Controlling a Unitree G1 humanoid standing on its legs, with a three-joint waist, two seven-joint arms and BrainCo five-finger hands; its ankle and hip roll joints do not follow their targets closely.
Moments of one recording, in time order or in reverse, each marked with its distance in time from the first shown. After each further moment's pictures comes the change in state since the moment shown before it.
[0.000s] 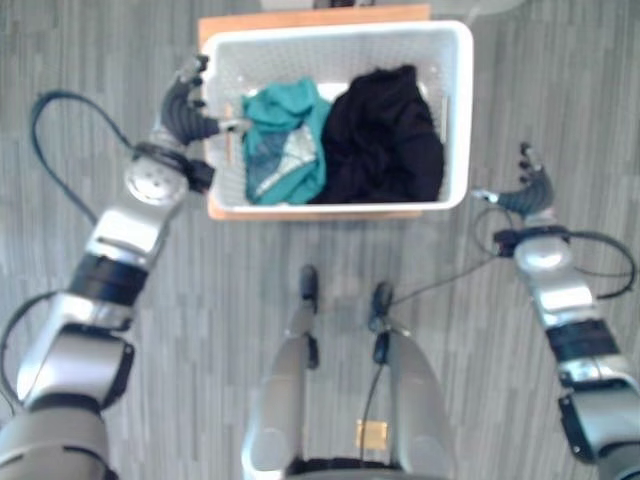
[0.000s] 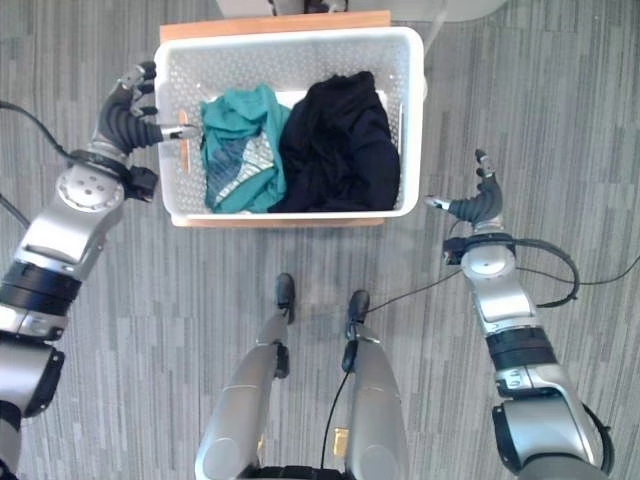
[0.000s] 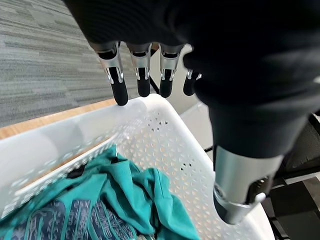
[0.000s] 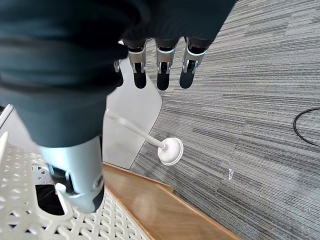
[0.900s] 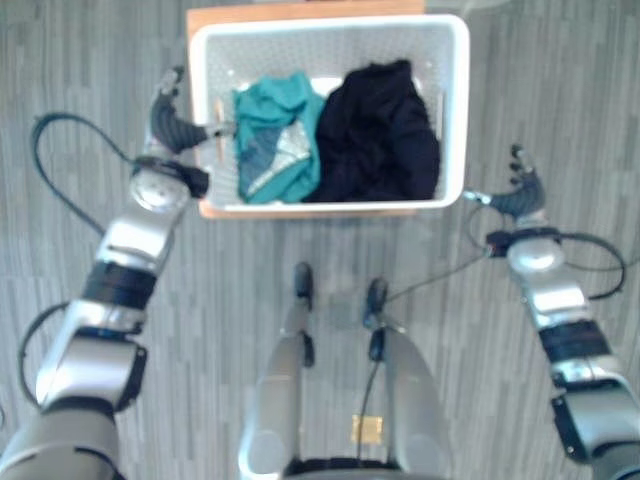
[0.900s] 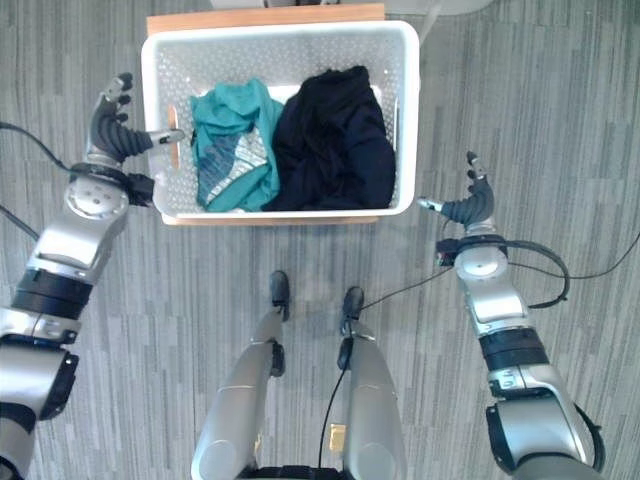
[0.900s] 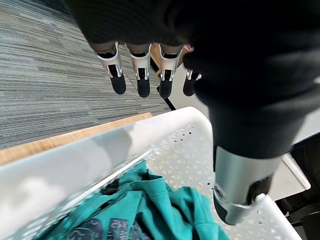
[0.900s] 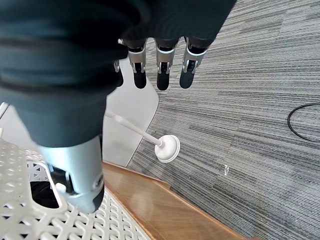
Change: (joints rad) left arm 0.032 -0.055 0.055 0.060 0.089 0.021 0.090; right arm 0.001 0.028 -0.001 -0.002 0.000 -0.003 0.003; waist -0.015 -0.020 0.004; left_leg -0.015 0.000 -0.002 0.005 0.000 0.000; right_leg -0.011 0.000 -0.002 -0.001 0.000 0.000
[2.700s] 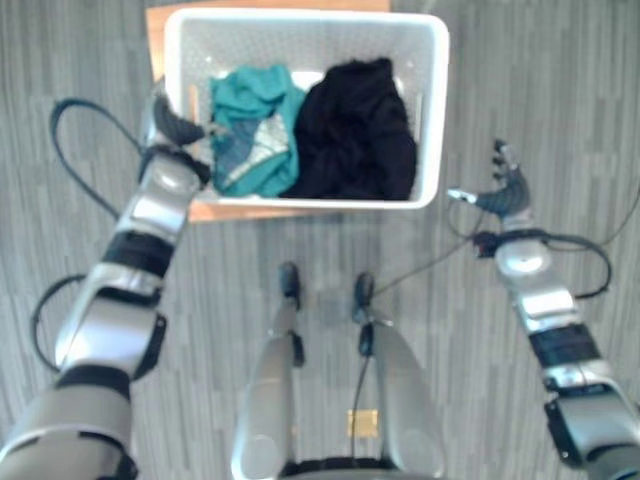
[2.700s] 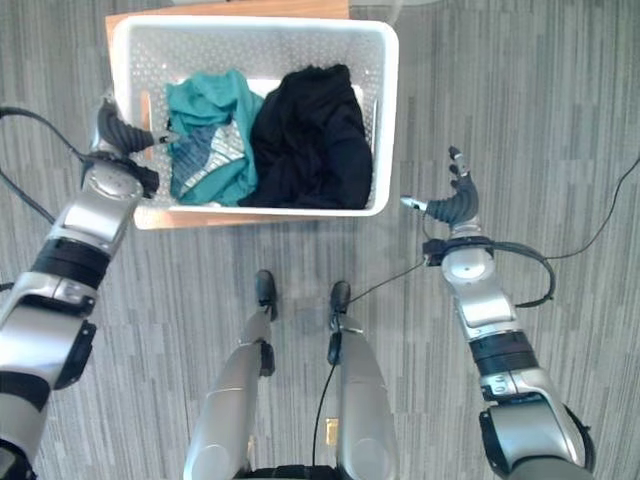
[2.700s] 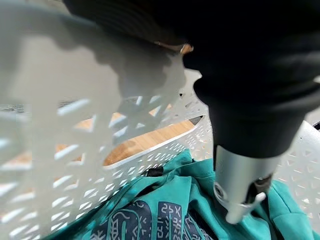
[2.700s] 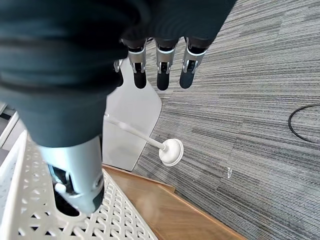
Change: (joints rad) left arm -0.201 -0.066 -0.079 0.343 0.113 0.057 0.082; right arm 0.018 0.033 0.027 -0.072 0.001 -0.032 -0.002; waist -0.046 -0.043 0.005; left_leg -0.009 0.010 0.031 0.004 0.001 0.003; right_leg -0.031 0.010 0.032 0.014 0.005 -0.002
